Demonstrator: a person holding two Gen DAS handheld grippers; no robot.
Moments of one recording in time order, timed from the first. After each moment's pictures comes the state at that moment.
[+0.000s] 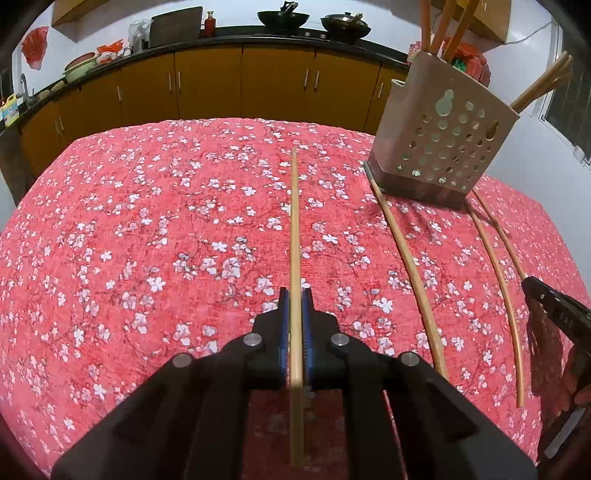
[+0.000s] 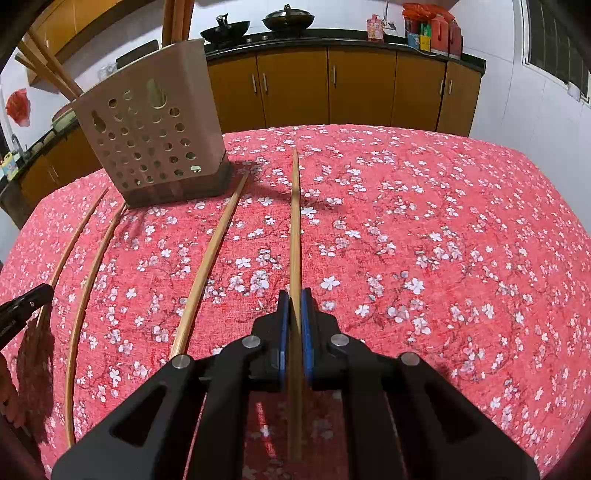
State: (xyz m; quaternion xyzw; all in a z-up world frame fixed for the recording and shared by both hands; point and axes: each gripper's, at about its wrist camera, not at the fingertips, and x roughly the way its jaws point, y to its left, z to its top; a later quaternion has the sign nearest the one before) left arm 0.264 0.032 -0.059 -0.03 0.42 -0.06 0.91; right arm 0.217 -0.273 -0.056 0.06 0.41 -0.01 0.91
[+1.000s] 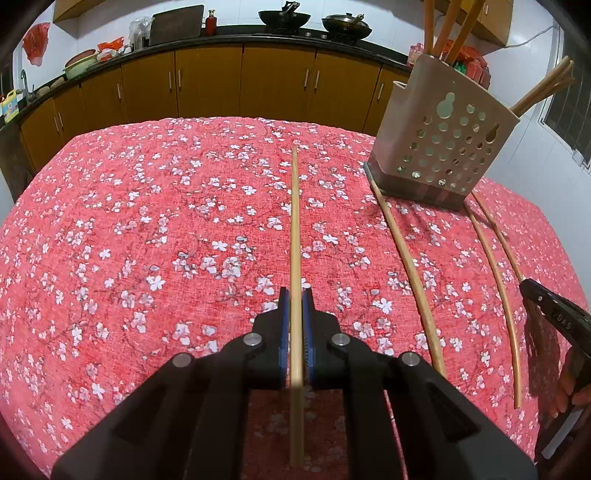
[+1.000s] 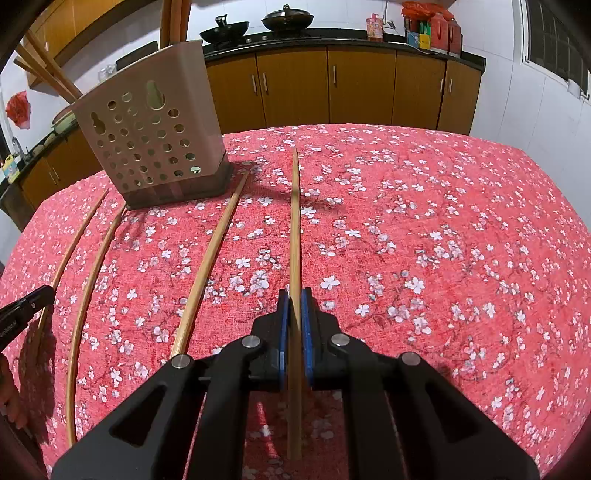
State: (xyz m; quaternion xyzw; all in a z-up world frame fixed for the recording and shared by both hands) left arm 0.266 0.031 -0.056 -0.04 0.42 -0.06 0.90; right arm 0.218 -0.272 -0.056 0.06 0.41 -0.01 0.91
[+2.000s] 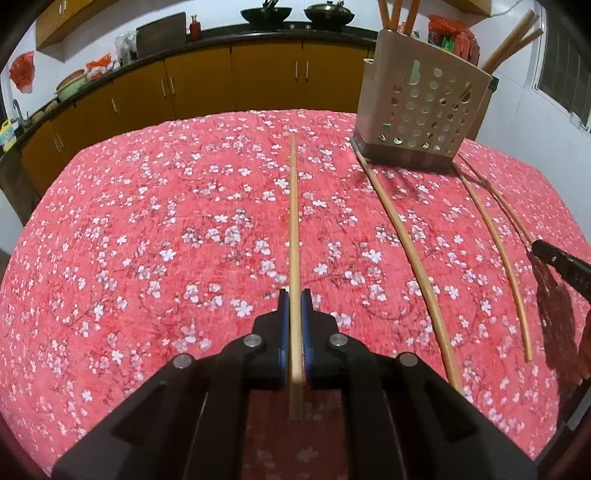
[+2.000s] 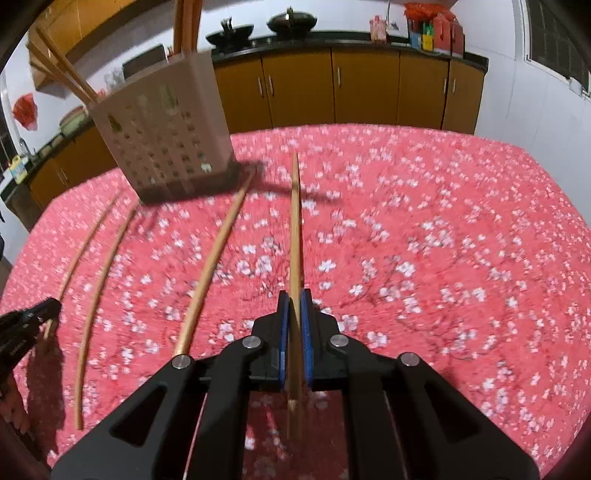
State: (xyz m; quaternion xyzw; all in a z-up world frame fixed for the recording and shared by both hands) left arm 0.237 0.022 -0.051 0.02 0.44 -0.05 0.89; right arm 0.191 -0.277 -0.034 0.07 0.39 0.01 0.92
